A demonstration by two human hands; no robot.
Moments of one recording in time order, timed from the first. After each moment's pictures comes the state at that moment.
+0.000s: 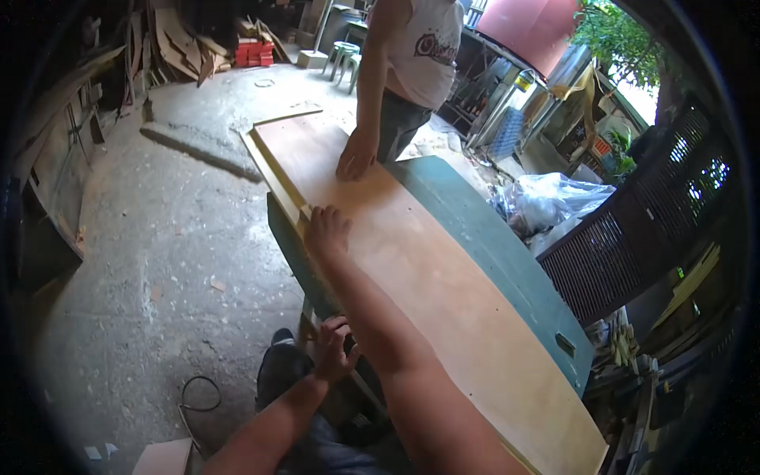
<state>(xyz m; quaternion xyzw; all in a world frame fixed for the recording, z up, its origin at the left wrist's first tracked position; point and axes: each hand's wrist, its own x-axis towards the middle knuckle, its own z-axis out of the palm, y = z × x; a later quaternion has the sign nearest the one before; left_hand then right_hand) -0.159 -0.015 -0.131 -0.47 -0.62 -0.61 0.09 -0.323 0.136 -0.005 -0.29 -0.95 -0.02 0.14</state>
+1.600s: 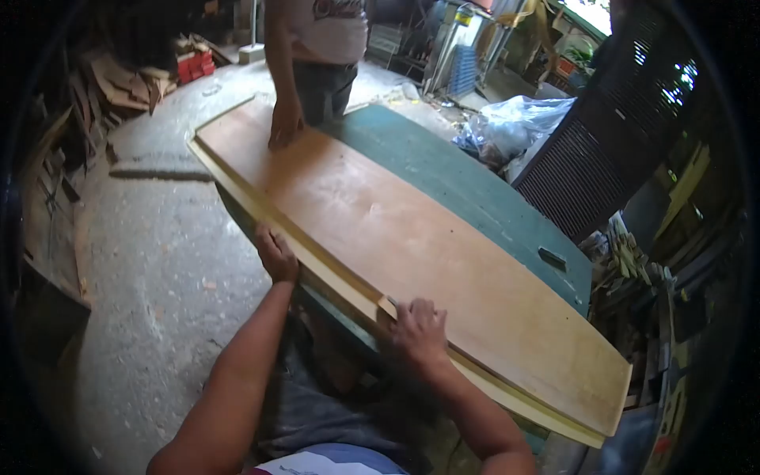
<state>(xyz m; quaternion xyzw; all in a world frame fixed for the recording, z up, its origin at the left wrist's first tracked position) -0.240 0.068 -0.108 -0.30 -0.71 -0.59 0.25 0.118 0.061 0.010 -0.37 -0.92 -0.07 0.06</state>
